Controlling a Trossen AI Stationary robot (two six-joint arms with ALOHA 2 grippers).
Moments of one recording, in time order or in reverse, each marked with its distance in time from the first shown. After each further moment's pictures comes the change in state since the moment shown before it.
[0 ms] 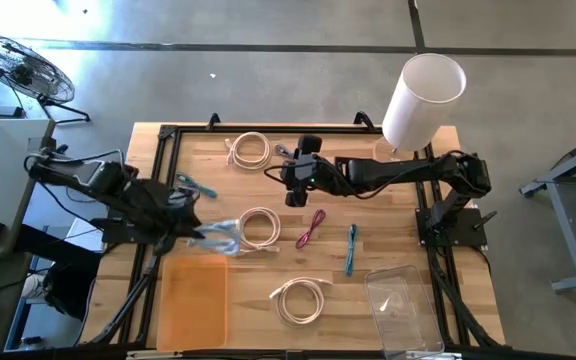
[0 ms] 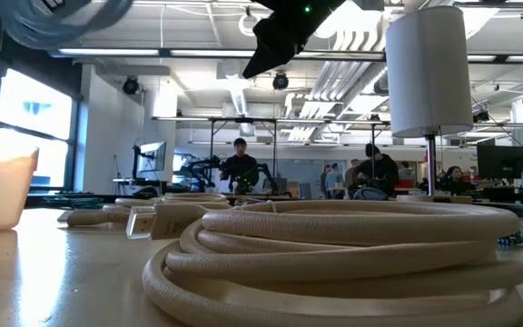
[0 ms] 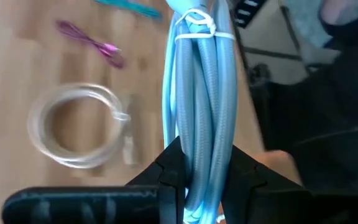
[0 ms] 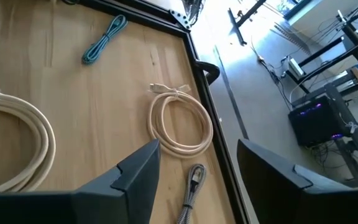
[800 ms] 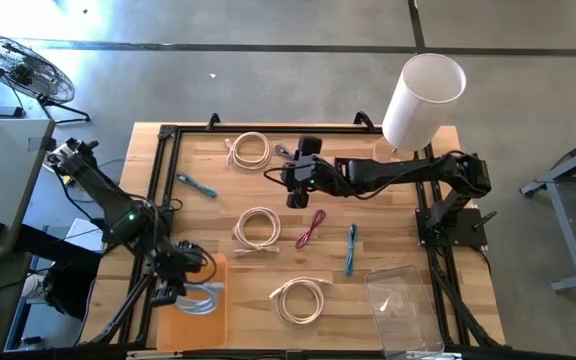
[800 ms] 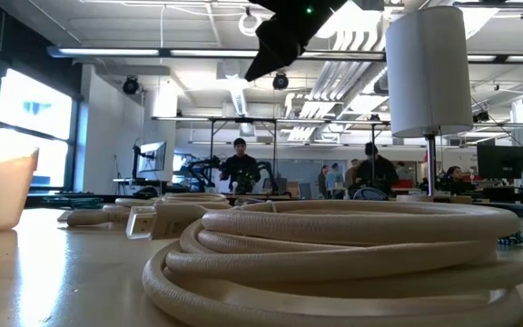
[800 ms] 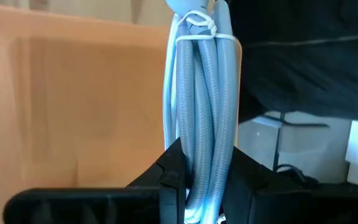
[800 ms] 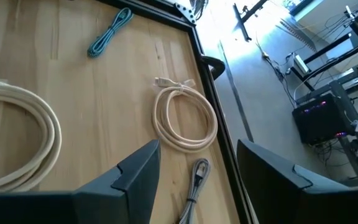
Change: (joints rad) left arm -0.358 0.326 0.000 0.011 0.205 -0.500; right arm 0.006 0.000 0.000 -0.035 -0.006 0.013
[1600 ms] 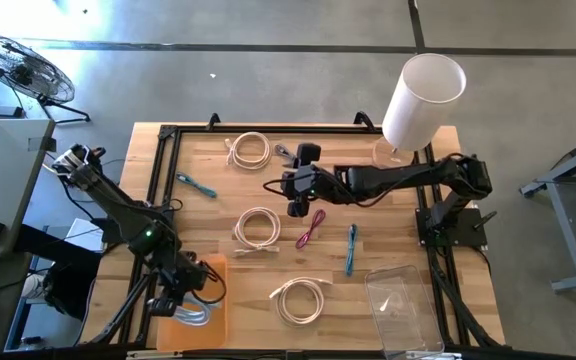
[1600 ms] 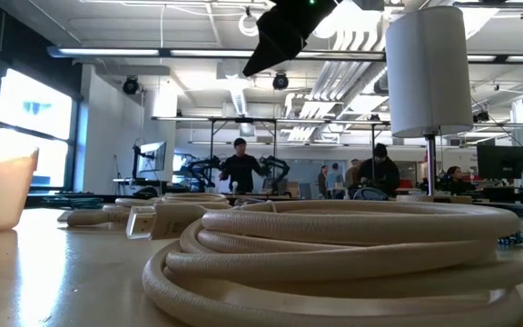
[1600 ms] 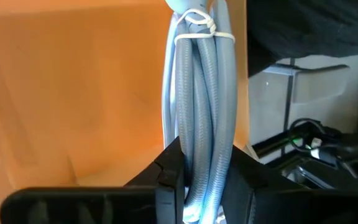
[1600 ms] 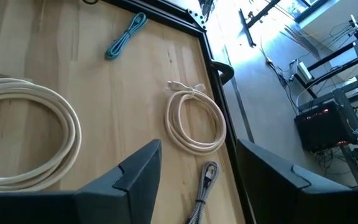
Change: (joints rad) left arm 0.003 0.136 -0.001 0.011 0.143 0.190; right arm 0.055 0.000 0.000 -0.008 0.022 0.003
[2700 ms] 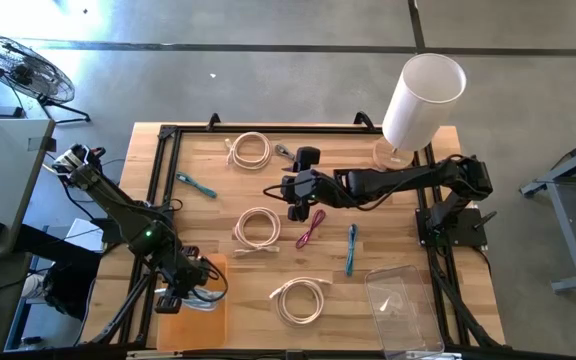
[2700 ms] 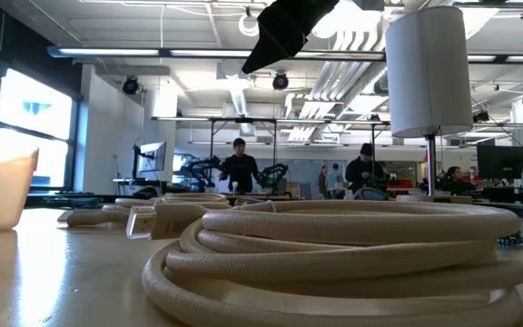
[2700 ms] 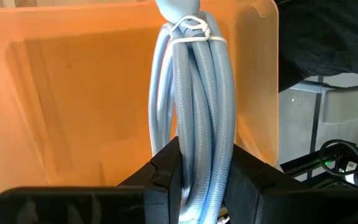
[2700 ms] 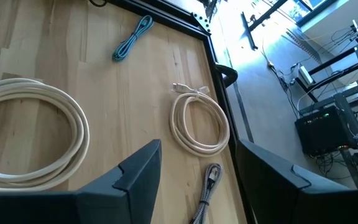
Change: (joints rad) left arm 0.000 0.000 0.000 -0.024 -0.118 0.006; right arm 0.023 0.000 0.000 -0.003 0.011 -0.002
